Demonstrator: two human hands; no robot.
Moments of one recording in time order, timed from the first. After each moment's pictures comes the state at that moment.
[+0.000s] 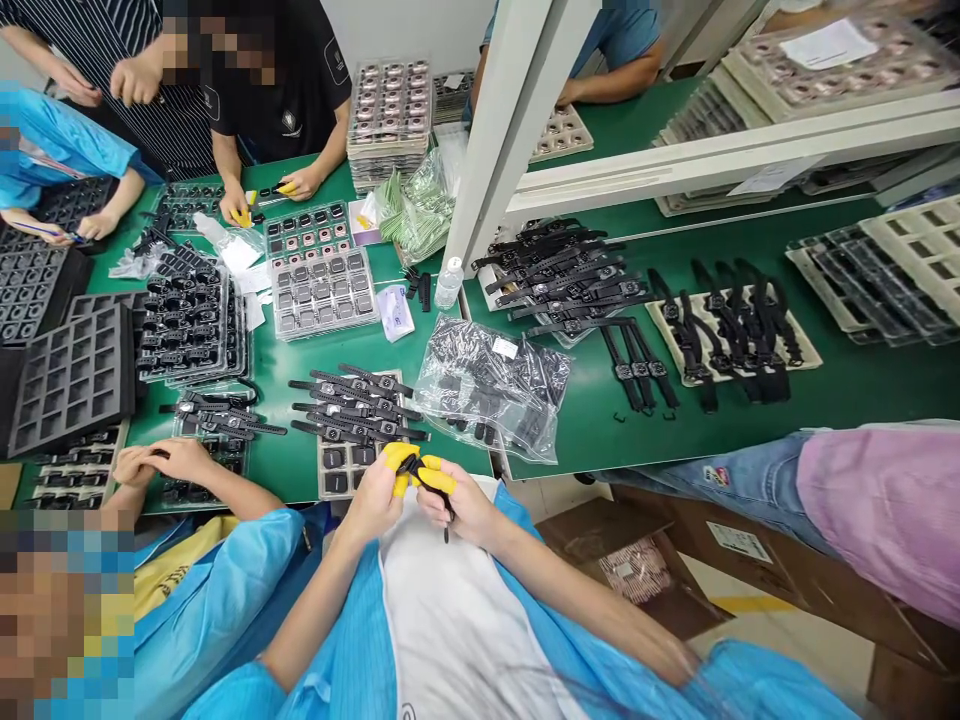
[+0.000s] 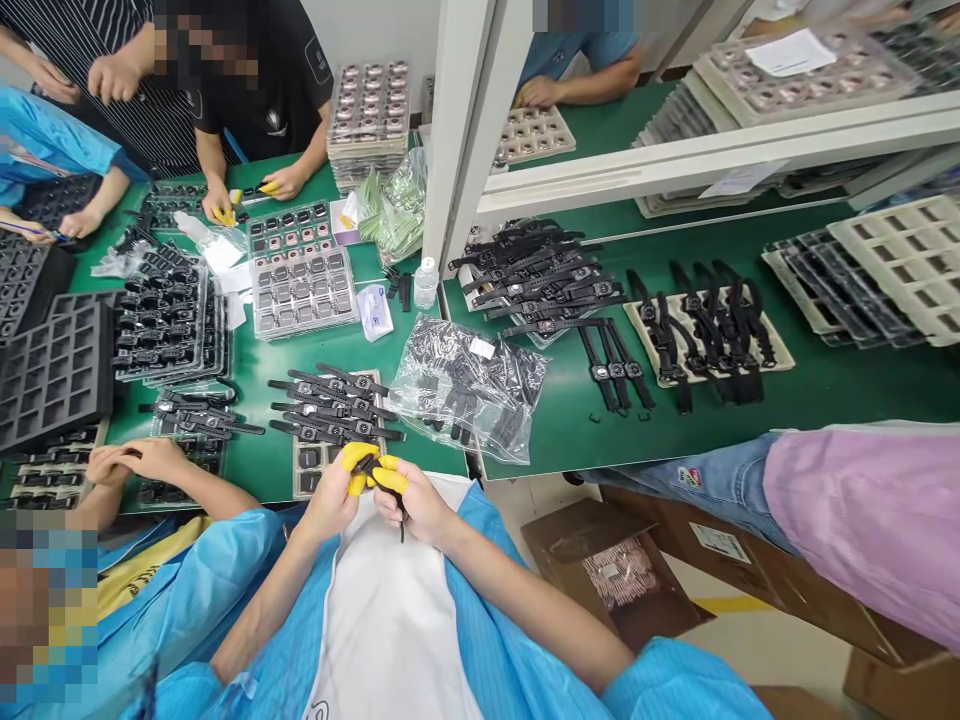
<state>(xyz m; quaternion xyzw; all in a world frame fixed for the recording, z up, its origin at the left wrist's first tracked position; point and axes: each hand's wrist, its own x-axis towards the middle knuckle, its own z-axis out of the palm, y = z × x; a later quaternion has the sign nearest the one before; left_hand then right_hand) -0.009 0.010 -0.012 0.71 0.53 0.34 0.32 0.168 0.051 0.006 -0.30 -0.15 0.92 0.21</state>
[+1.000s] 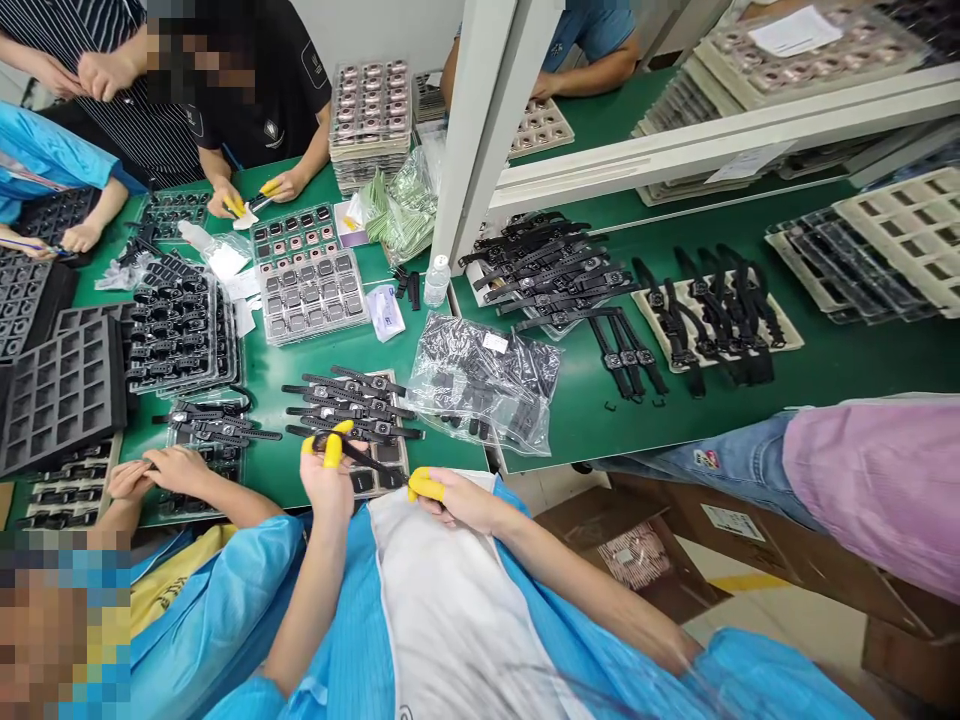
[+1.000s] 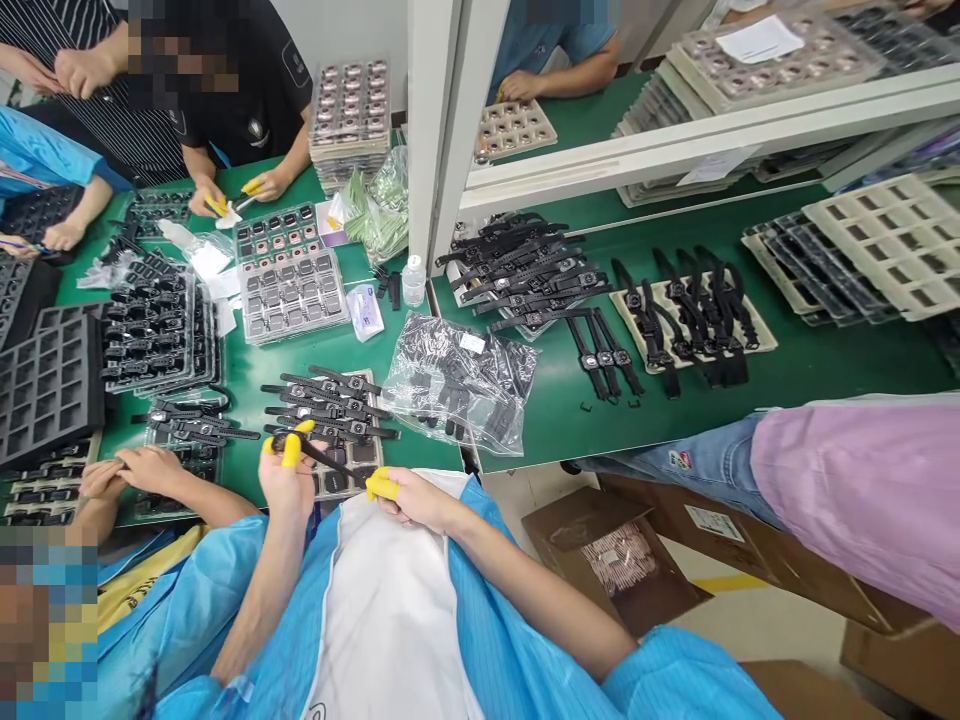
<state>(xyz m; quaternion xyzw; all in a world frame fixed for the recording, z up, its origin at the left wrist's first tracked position) -0.023 0.032 -0.012 0.17 0.61 0.68 0.37 0.186 0.059 -0.009 -0.33 -0.31 0.89 0.05</state>
